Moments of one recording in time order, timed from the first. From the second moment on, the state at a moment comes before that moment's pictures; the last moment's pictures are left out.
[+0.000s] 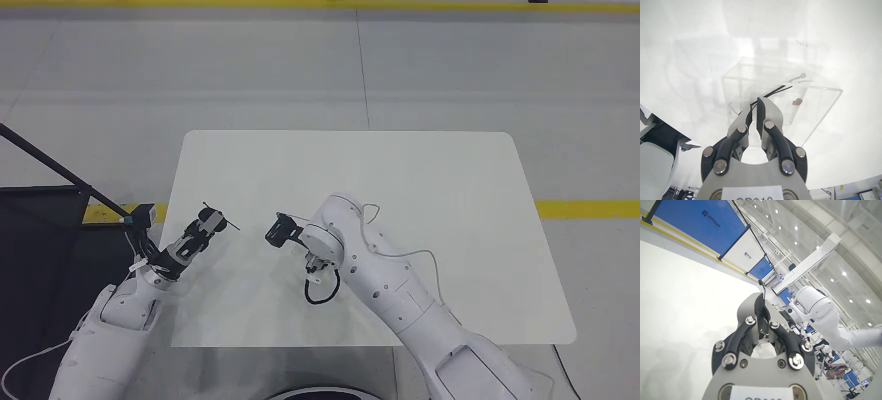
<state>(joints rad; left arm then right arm) 1.34 -1.03 -1.45 -1.30 0.03 -0.97 -0.28 -0.61 -1.71 0.79 -1.04 -1.17 -0.32 1.50</state>
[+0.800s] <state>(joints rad) 1.34 -1.03 -1.45 -1.30 0.03 -0.97 -0.28 -0.65 -1.68 0.84 -1.19 -1.22 -0.27 1.48</state>
